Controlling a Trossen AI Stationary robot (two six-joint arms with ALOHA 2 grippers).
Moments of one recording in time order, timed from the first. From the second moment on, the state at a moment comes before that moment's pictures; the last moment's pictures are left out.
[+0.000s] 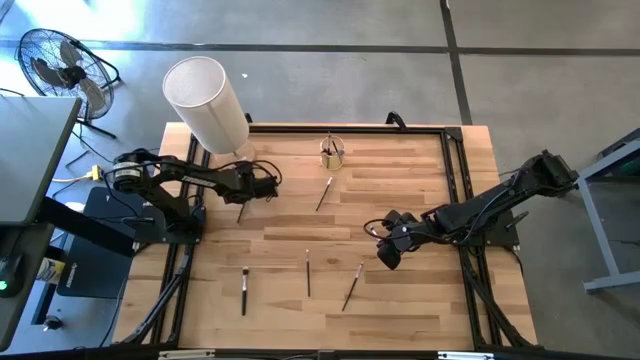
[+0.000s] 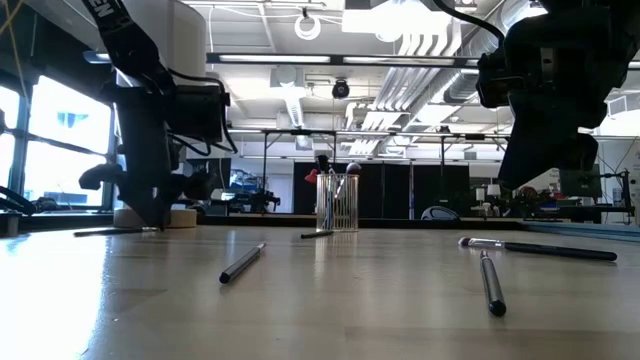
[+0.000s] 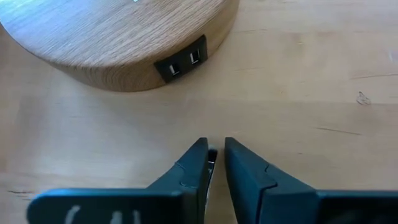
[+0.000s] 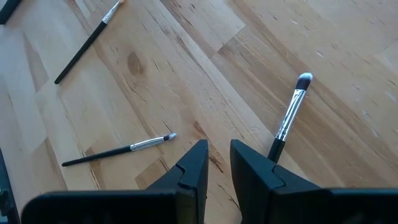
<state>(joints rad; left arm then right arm) 0.25 1.53 0.63 -0.54 -0.56 -1.32 0.35 1.27 0.59 -0.26 0.19 1.04</state>
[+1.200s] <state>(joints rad) 0.02 1.51 0.79 -0.01 -0.51 -0.90 0.43 1.26 0.57 -0.23 0.19 0.88</state>
